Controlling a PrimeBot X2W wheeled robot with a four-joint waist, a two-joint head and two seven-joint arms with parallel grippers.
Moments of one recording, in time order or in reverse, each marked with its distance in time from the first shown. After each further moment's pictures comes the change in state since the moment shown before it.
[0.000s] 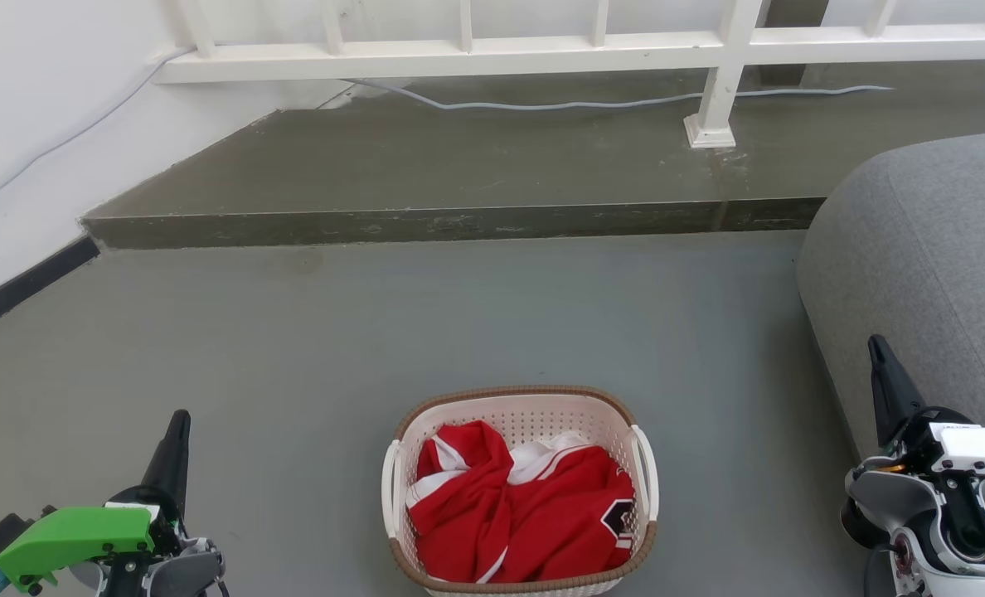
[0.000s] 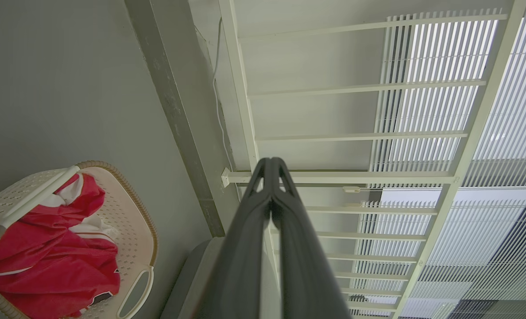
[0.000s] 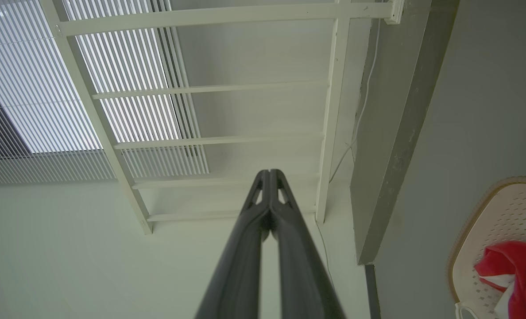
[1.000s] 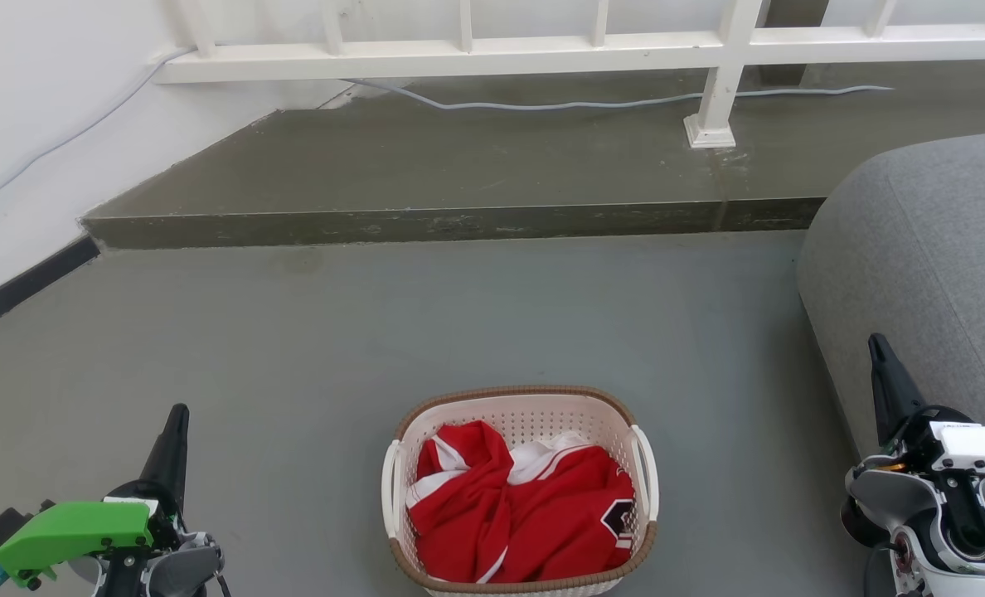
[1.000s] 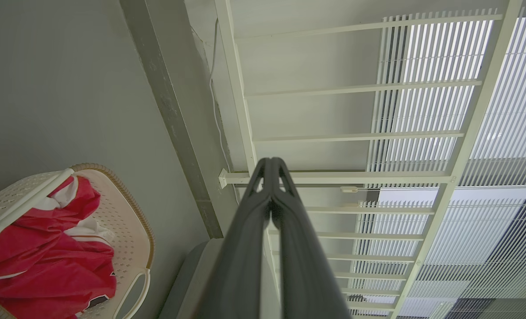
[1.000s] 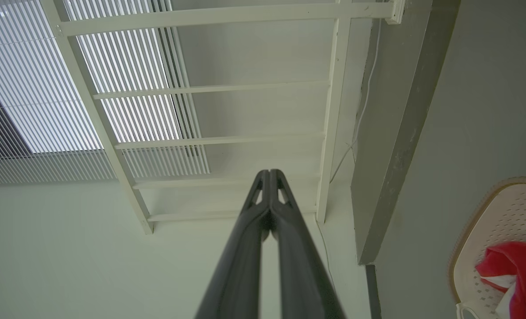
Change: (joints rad) left arm -0.010 0.000 0.001 0.002 0.000 -0.002 0.000; right arm -0.002 0.000 -0.001 0.001 0.000 0.000 0.001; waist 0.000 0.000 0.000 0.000
